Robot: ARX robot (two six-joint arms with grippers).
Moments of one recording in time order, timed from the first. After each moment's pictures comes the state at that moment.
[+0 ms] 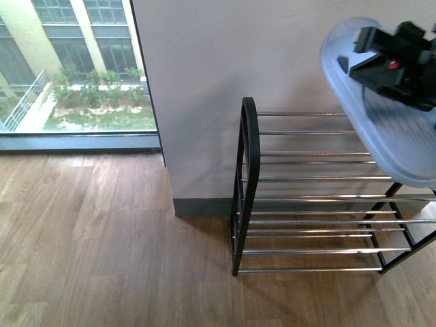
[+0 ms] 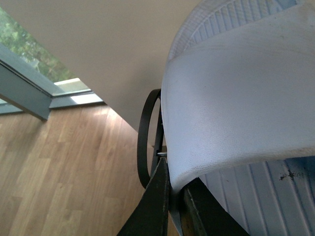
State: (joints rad) left arm -0.75 0.92 0.28 0.63 -0.75 -0.01; right arm 0.05 1.71 0.70 0.58 -0.12 0.33
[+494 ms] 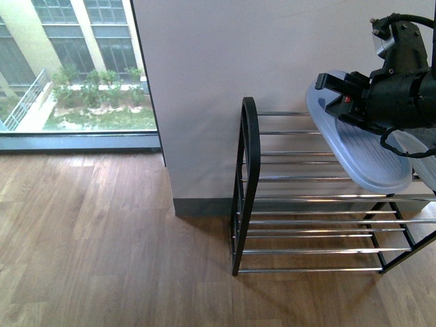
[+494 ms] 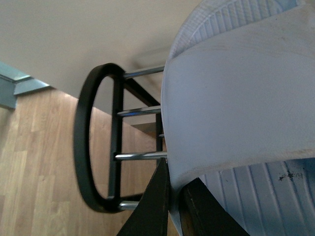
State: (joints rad) left arm -0.75 0.92 0.28 0.63 -0.75 -0.01; right arm -0.01 2.09 1.01 0.48 -0.13 0.35
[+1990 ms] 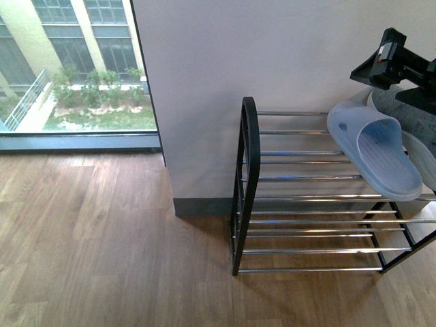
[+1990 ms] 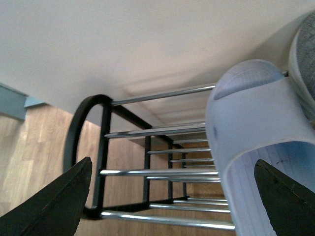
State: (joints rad) left arm -0.75 0.92 0.28 0.63 -0.75 -0.01; right arm -0.16 1.98 0.98 0.45 -0.28 0.26
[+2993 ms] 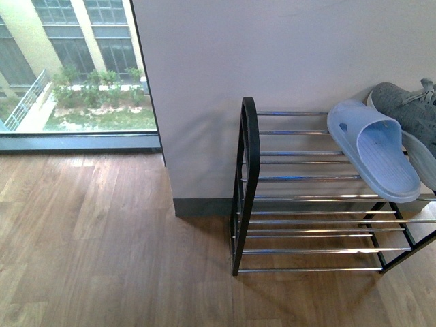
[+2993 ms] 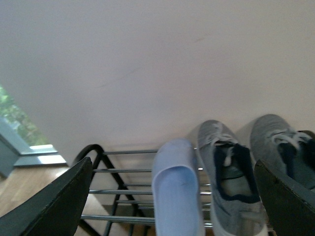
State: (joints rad) left arm -0.75 0.92 0.28 0.63 -0.75 -0.01; right arm -0.65 1.42 0.37 0.97 -0.68 0.13
